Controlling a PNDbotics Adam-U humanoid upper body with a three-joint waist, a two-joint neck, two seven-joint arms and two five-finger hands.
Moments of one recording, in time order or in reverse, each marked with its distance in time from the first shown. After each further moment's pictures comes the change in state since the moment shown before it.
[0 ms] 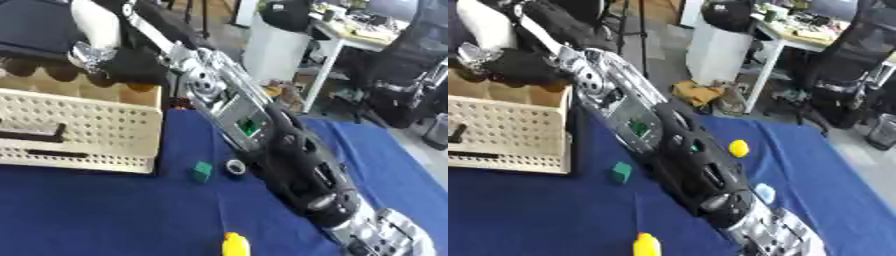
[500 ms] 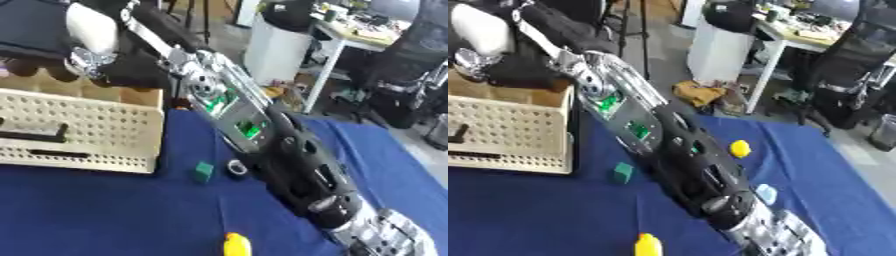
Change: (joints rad) left arm -0.002 -0.004 0.000 0.000 0.001 0.001 -0.001; right arm 0.001 0.001 0.006 0.000 0.023 -0.027 0.032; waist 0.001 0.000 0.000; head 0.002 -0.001
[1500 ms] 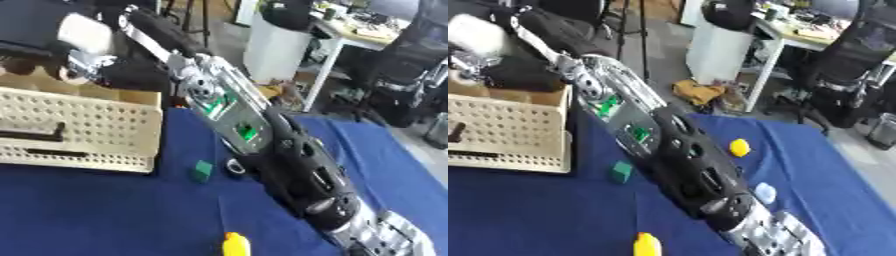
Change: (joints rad) left arm 0.000 -0.008 0.000 0.000 0.000 0.003 -0.003; right arm 0.007 0.000 0.000 0.004 0.025 -0.020 0.003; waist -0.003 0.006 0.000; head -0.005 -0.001
